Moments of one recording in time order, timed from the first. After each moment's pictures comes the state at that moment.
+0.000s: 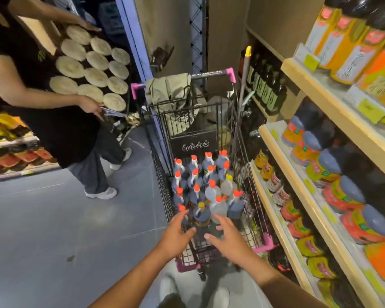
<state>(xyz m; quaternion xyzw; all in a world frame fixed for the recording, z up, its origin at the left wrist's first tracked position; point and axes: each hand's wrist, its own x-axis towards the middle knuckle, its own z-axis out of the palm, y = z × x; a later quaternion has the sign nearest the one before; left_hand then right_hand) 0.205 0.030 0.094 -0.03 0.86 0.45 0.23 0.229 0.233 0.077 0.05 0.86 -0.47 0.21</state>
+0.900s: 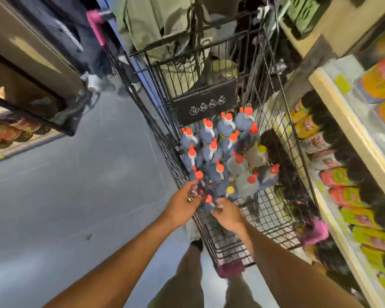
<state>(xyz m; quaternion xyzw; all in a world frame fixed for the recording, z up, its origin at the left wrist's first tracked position) 0.034 -0.046 0.011 -0.03 0.80 0.47 0.36 0.097 0.123 -0.066 0.23 0.81 -0.40 0.37</state>
